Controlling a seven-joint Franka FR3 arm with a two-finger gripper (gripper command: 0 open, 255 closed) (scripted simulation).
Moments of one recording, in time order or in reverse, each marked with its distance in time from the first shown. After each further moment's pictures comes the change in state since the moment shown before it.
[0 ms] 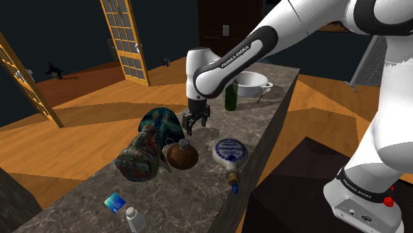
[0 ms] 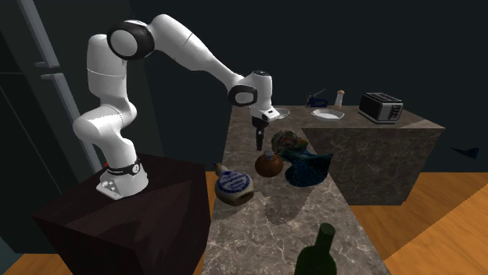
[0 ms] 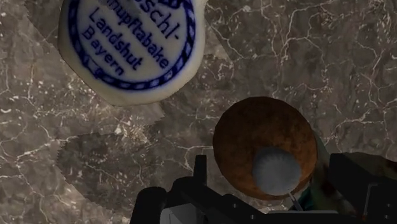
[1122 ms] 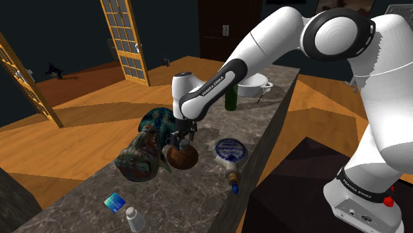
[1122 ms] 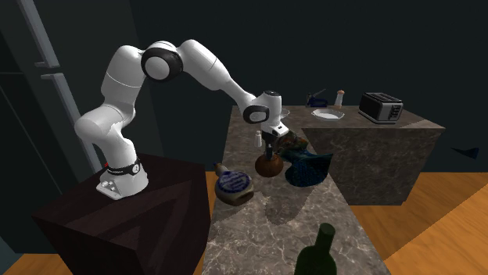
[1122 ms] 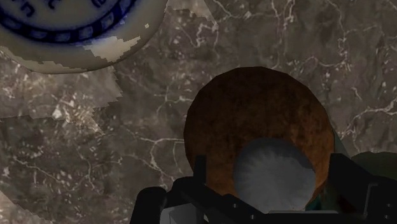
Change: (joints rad) arm 0.080 0.296 -0.025 0.213 -0.082 0.081 0.052
